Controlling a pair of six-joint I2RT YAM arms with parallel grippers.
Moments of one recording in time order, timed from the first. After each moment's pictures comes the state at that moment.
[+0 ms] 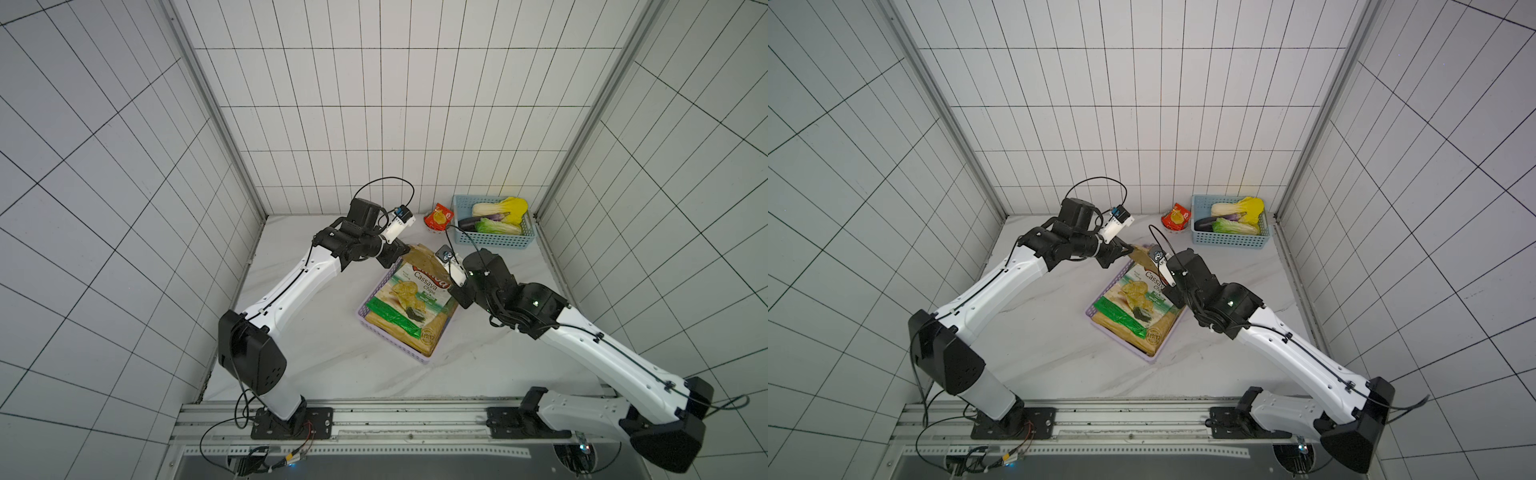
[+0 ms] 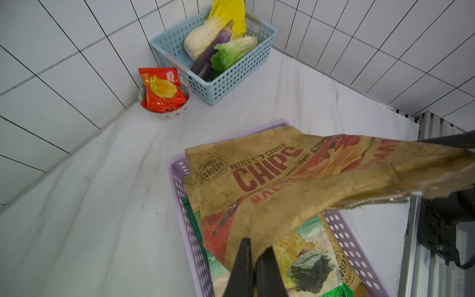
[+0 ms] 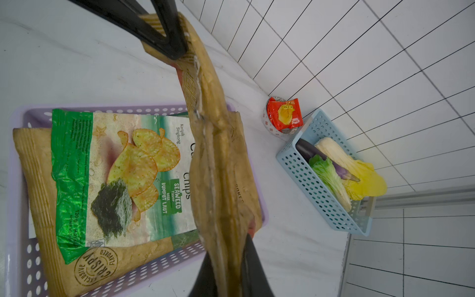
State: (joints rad) left arm -0.53 1.63 1.55 -0.67 0.43 0.23; right arm 0.92 1.16 1.19 -0.72 0.39 -0.23
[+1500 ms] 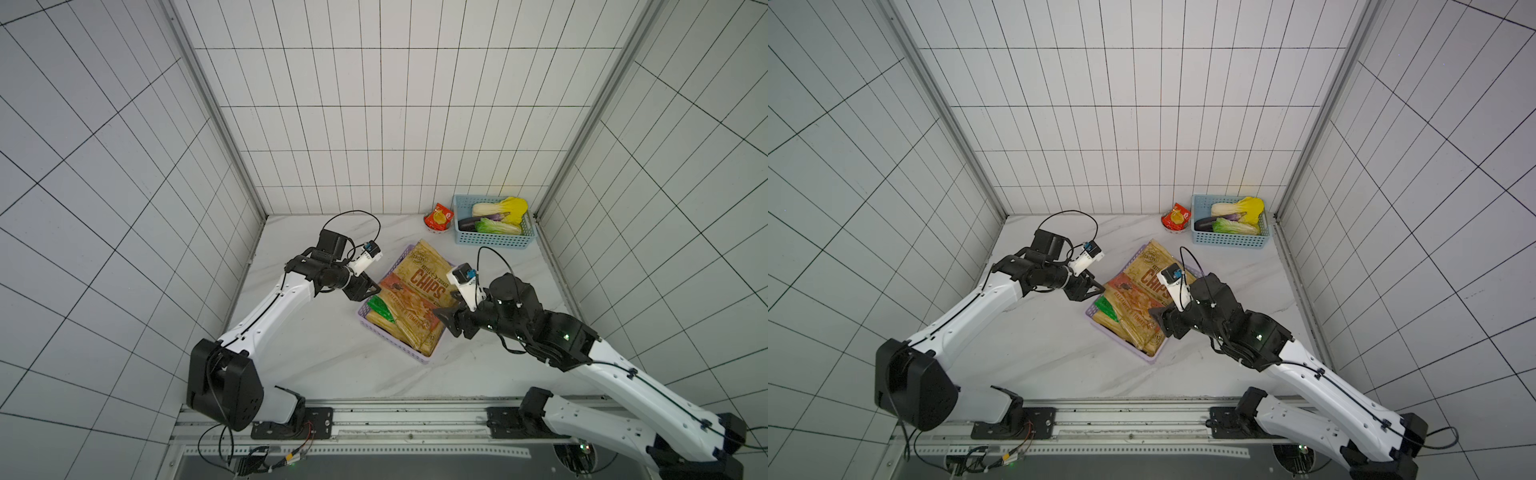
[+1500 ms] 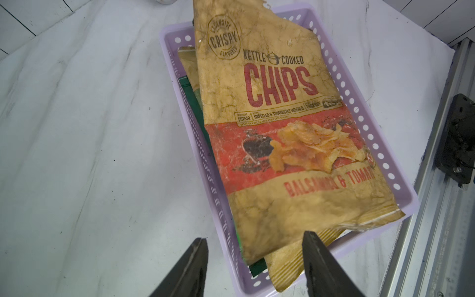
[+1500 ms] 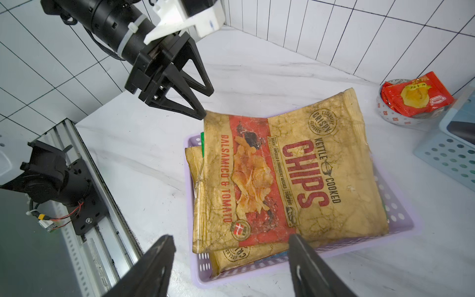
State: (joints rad) left arm -0.34 1.40 1.20 -0.76 0.50 0.39; right arm 0.93 0.90 0.99 -0.62 -0.02 0.15
